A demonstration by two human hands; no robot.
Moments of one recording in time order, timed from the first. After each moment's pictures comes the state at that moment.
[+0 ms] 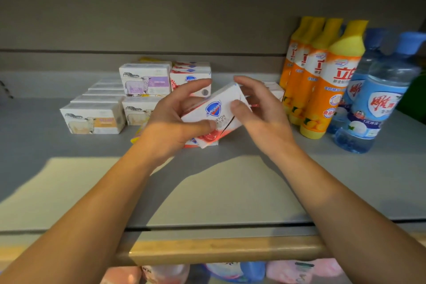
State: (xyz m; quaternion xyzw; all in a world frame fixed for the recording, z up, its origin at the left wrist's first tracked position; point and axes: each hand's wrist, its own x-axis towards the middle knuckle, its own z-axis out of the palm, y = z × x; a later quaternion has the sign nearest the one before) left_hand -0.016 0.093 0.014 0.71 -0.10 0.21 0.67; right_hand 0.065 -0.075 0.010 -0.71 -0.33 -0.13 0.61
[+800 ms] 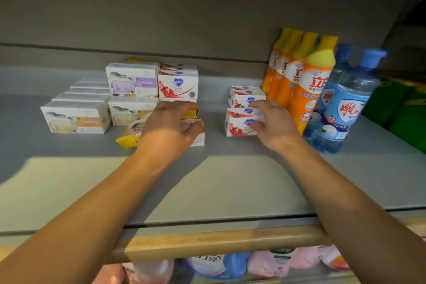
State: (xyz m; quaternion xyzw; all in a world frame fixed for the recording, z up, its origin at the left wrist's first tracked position) left_hand 0.002 0.088 -0.004 0.90 0.02 0.36 0.25; right_hand 0.116 -0.127 0.004 -0.95 -0.20 -0.15 0.20
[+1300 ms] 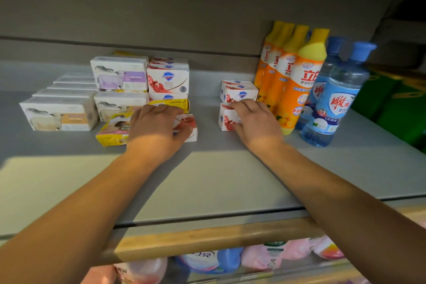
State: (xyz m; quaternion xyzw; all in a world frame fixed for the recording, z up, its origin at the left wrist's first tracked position) left_hand 0.014 0.096 -0.022 0.95 0.08 0.29 0.10; right_hand 0.120 -0.115 -0.020 -0.94 -0.26 -0.23 0.04
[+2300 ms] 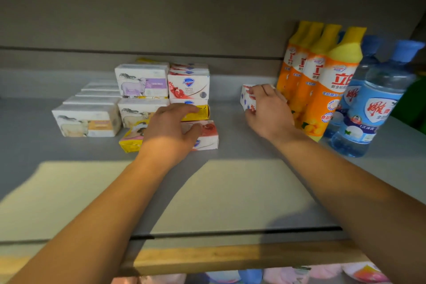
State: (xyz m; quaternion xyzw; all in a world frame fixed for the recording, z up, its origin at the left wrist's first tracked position) left_hand 0.007 0.109 -0.010 0.90 0.06 0.33 0.27; right_hand 0.161 -0.083 -0.007 -0.91 -0.25 -0.29 0.14
